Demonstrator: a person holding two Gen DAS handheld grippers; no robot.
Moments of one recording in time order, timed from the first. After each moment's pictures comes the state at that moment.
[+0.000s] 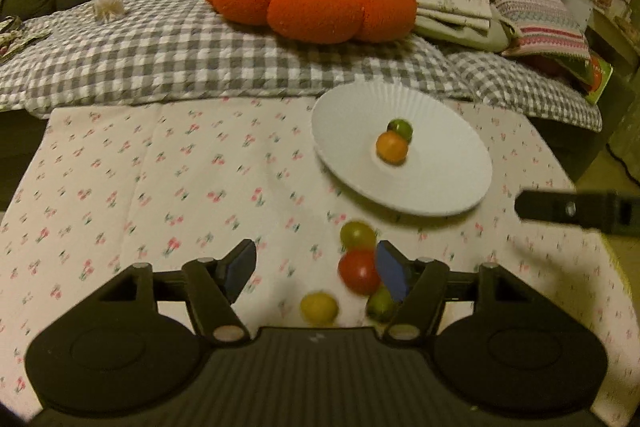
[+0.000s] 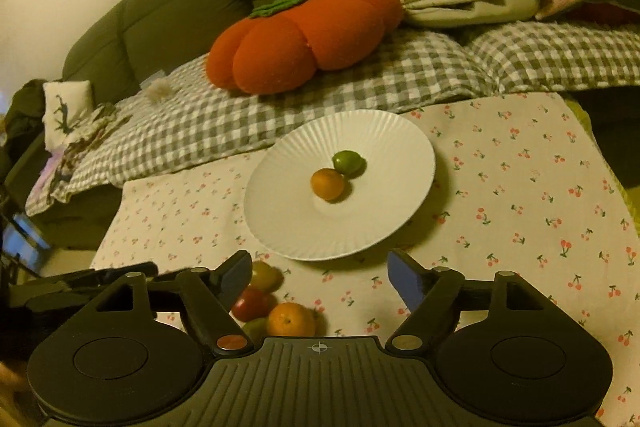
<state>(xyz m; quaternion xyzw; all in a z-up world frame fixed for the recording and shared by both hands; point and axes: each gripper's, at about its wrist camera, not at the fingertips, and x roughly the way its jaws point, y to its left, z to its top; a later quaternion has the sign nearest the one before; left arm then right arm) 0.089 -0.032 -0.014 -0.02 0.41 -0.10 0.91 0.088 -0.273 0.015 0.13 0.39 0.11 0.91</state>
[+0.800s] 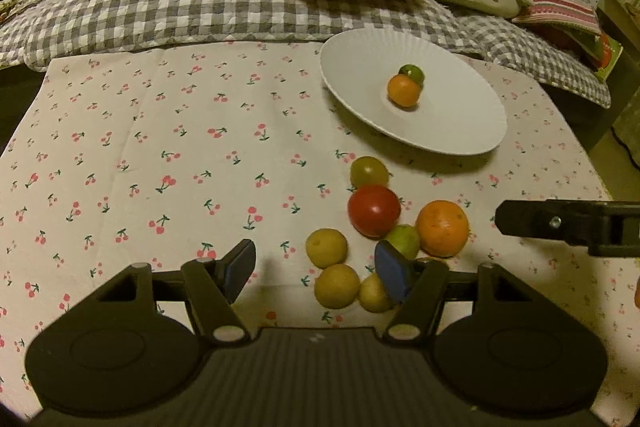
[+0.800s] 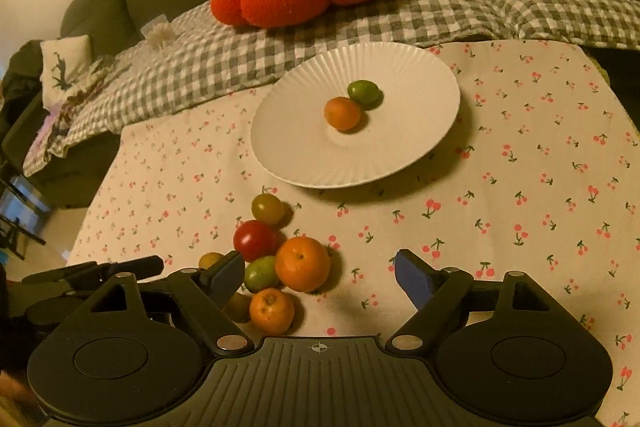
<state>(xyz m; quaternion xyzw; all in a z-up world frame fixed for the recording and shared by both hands) 0.087 -0.030 -0.049 -0.03 0.45 -0.09 0.89 0.081 -0.250 -0.018 0.11 0.45 0.12 0.88</state>
